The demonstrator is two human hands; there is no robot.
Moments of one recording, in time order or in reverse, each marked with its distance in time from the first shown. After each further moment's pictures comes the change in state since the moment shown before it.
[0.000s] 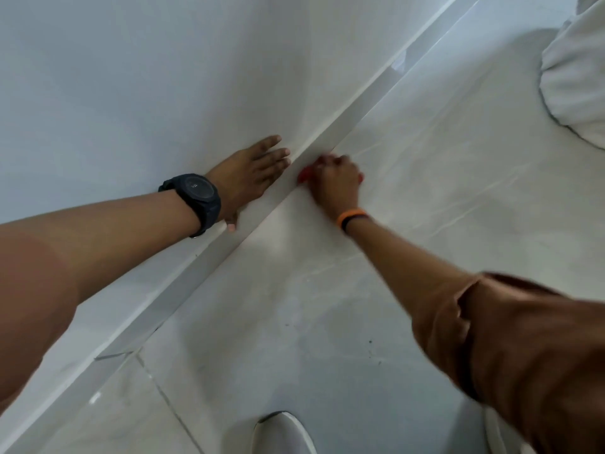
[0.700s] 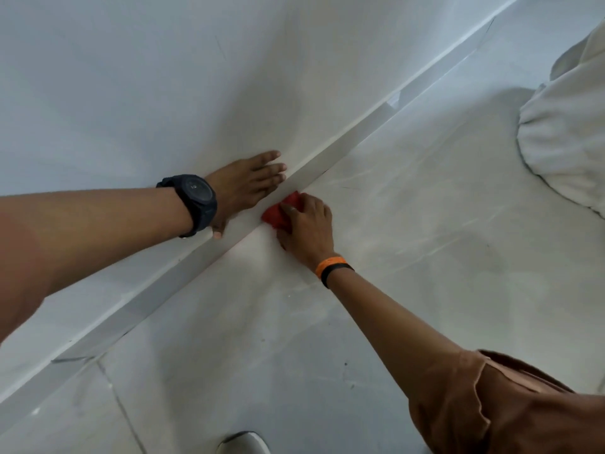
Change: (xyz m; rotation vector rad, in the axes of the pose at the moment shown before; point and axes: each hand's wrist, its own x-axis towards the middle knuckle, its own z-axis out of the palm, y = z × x) left_hand -0.001 -0.003 -0.004 0.014 -0.009 0.012; right_hand -0.052 -0.034 -0.009 0.081 -0.225 -0.057
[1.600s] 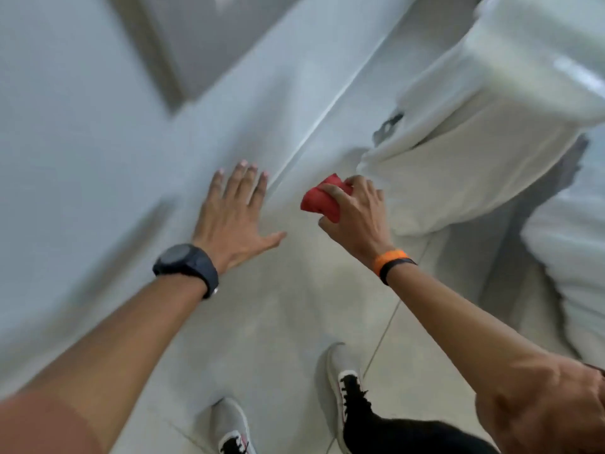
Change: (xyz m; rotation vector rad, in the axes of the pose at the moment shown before) left_hand -0.164 -0.270 -0.246 -1.083 0.440 -0.421; right_hand -0.029 0.023 -0.533 -0.181 0.191 0.256
